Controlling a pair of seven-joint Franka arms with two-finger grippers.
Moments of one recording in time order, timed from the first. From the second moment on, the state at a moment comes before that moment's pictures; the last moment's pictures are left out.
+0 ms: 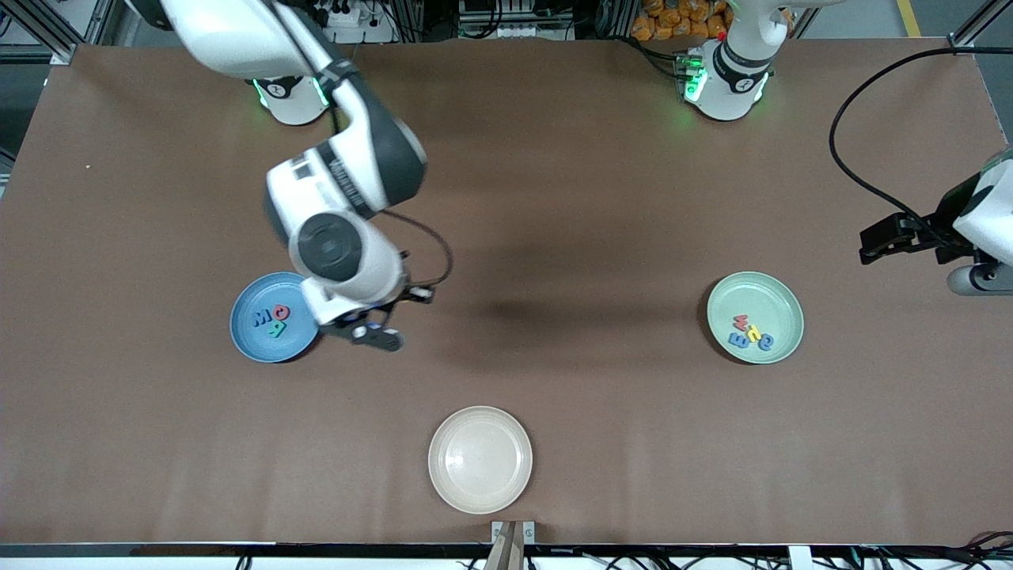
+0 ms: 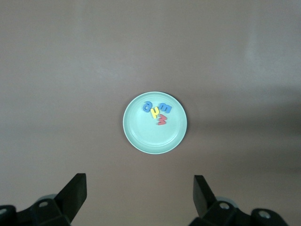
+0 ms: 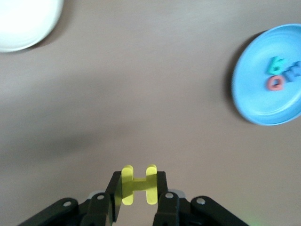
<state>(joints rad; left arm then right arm) -0.02 0.23 -0.08 -1.29 0.06 1.51 -0.07 0.44 0.62 -0.01 -1.20 0.08 1.60 0.72</state>
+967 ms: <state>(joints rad) -0.01 0.21 -0.10 -1.26 -0.01 1.43 -0.21 0.06 0.37 -0.06 -2.03 0.02 2.25 0.06</state>
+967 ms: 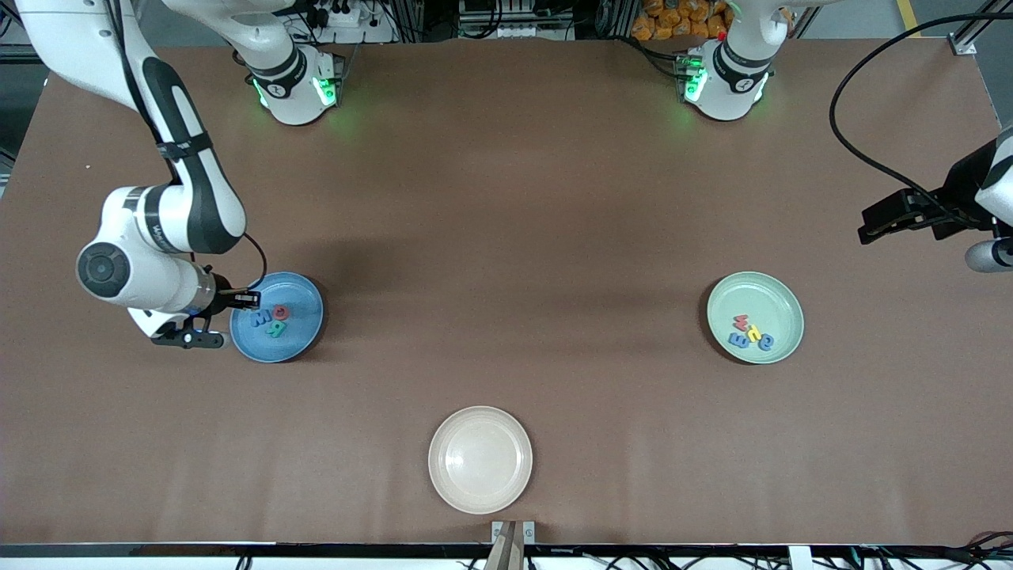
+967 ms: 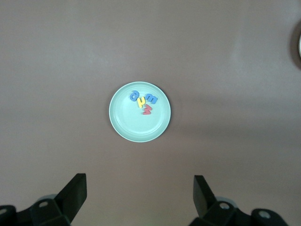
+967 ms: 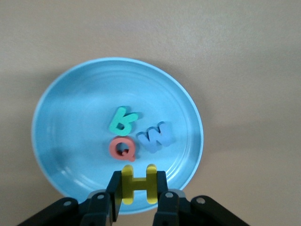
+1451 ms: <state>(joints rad) -0.01 0.21 -0.11 -1.29 -0.02 1.42 -0.23 0.06 0.36 -0.06 -2.01 0.02 2.34 0.05</state>
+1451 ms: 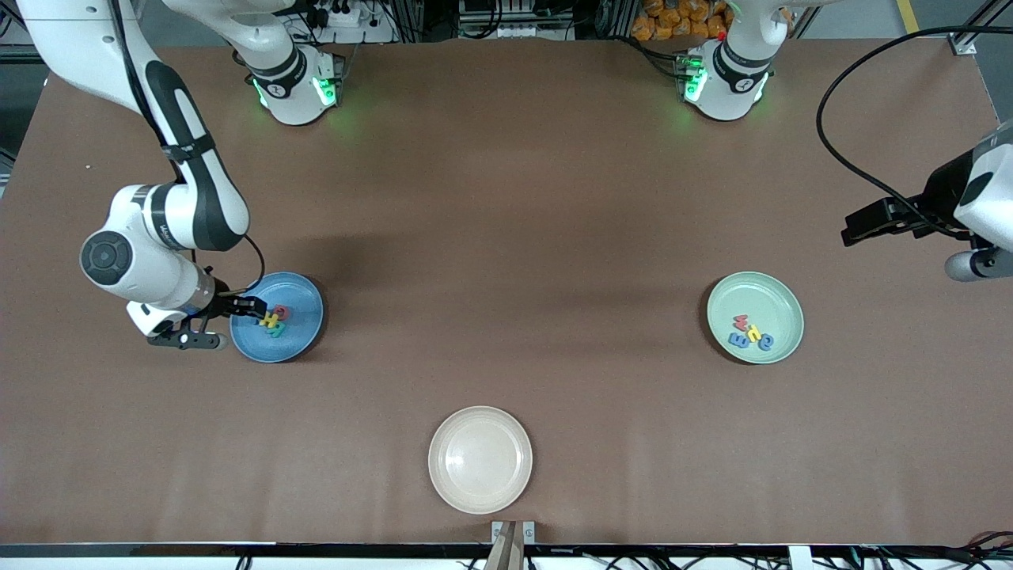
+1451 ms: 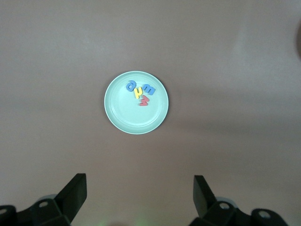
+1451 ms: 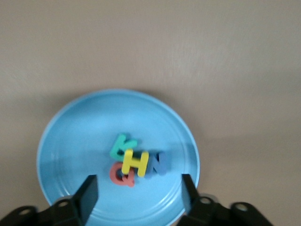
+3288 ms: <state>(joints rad) -0.01 0.05 -0.11 -1.49 -0.02 1.53 -0.15 -0.07 -0.04 -0.04 -1.65 0.02 1.67 0.03</state>
